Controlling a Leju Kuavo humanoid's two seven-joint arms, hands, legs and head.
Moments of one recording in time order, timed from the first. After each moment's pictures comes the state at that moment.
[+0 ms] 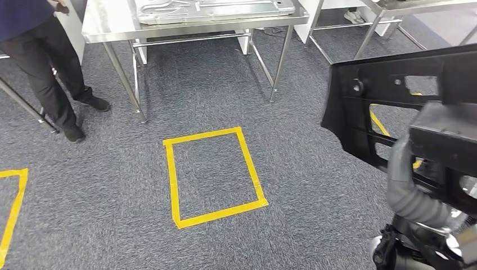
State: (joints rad) left arm -0.12 -0.04 -1.04 -0.22 0.96 0.27 -0.16; right arm 0.07 -0.31 0.24 -2.38 0.54 -0.68 0.15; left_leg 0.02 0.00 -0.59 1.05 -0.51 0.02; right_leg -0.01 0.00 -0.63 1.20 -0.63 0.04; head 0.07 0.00
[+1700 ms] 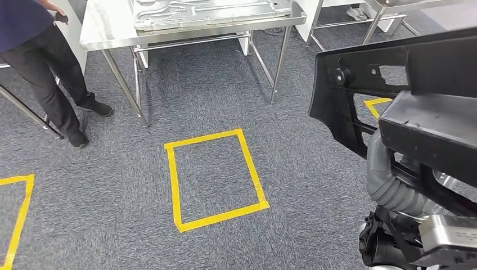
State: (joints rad) left arm -0.12 -0.03 -1.04 -0.22 1.00 0.24 -0.18; right arm -0.06 -0.32 0.34 -2.31 0.67 -0.68 0.19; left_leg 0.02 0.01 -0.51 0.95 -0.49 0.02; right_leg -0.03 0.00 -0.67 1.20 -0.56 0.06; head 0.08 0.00
